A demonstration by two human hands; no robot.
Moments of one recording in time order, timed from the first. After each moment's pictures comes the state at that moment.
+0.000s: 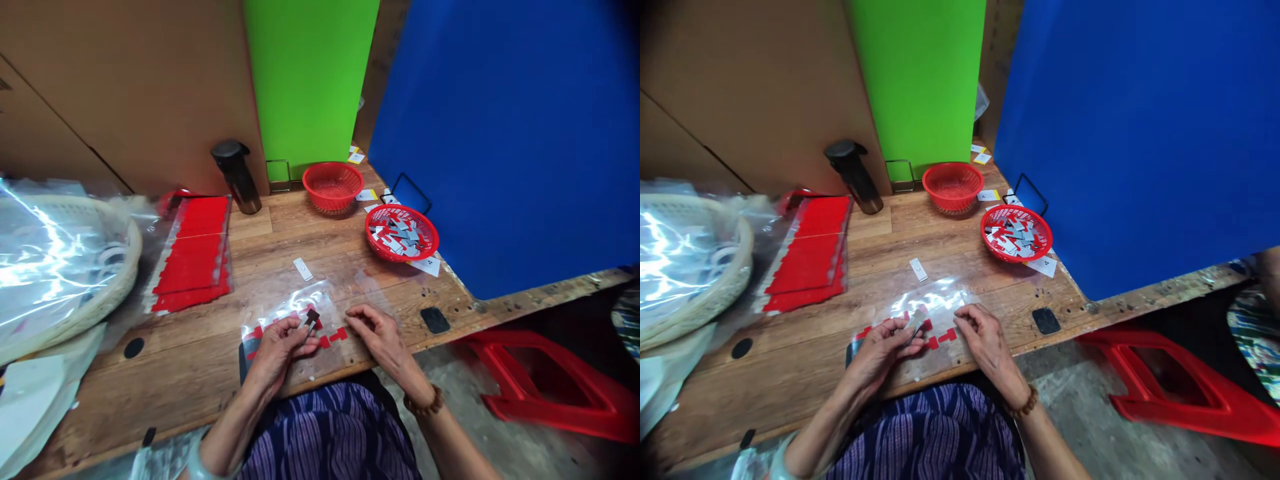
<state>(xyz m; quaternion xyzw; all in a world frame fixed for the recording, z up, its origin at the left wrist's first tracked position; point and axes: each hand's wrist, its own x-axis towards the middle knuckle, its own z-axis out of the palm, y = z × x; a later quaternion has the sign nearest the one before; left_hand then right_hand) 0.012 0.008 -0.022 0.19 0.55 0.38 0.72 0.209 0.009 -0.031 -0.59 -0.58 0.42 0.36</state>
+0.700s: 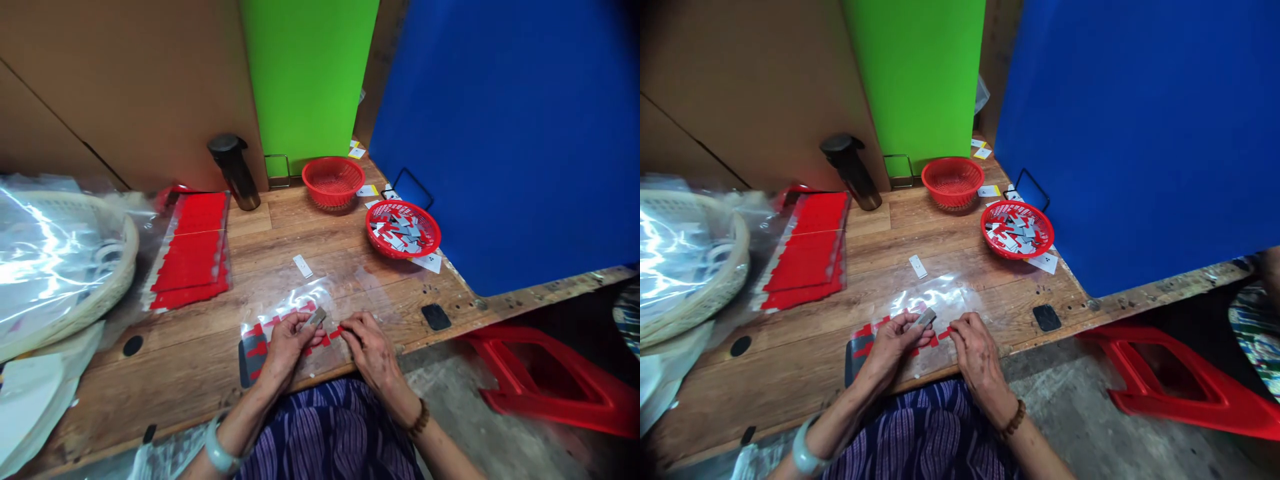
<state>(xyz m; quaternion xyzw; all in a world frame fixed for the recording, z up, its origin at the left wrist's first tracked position) 0.026 0.009 -0.038 0.24 0.55 0.39 0.70 0.196 -0.015 -0.055 -0.58 -0.69 0.28 0.33</state>
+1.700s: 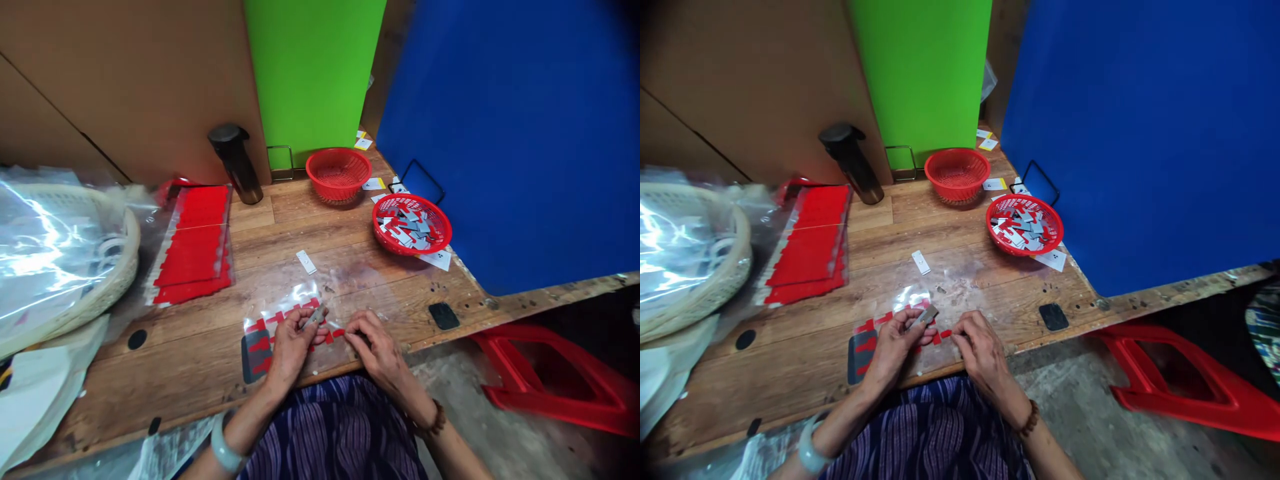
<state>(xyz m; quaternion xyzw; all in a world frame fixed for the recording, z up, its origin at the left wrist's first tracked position) 0.032 0.006 -0.037 0.26 0.58 0.42 0.65 0.201 -0.016 -0.043 -0.54 -0.69 0.36 0.32</state>
